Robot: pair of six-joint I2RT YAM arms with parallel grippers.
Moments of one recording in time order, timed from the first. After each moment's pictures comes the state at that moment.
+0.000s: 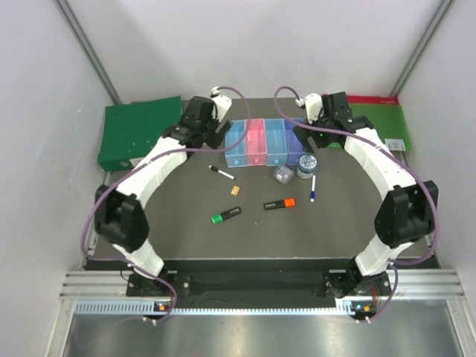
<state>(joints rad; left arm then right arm) -0.43 1.73 1.54 -0.43 -0.29 0.31 0.27 1.69 1.54 -0.65 -0.04 -0.35</state>
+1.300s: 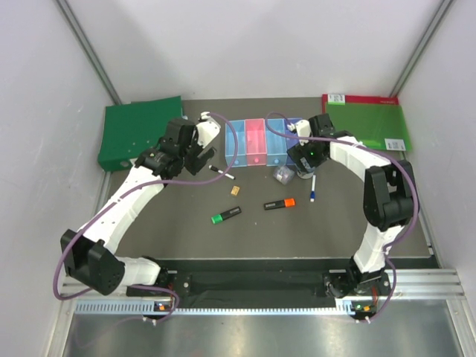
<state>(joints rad) -0.43 1.31 1.24 -0.60 -0.27 0.50 0.28 1.82 1.31 -0.53 -0.05 -0.35</state>
